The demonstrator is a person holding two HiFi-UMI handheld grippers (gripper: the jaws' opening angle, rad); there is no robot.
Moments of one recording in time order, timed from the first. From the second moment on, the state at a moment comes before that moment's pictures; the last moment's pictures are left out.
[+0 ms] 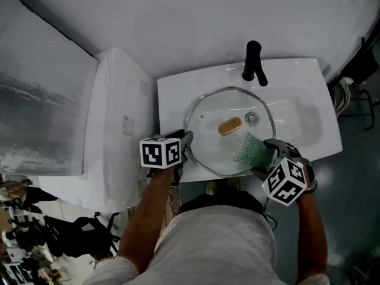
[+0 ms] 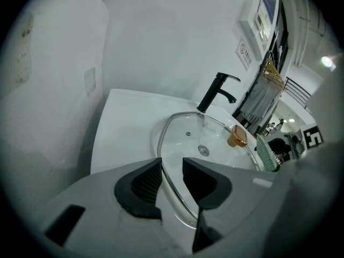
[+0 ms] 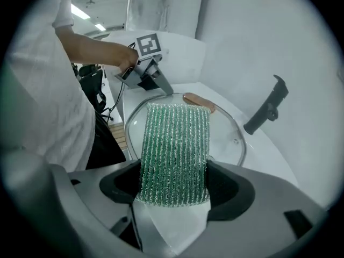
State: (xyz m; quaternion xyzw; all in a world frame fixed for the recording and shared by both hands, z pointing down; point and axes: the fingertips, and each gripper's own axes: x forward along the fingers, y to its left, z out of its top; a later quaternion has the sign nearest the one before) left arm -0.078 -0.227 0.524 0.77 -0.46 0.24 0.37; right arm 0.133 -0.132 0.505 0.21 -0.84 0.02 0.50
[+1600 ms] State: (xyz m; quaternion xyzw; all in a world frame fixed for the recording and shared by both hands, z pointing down) left arm -0.007 -0.218 0.291 0.90 -0.42 -0.01 0.07; right arm 0.075 -0.201 0.281 0.33 -0.94 0.07 0.02
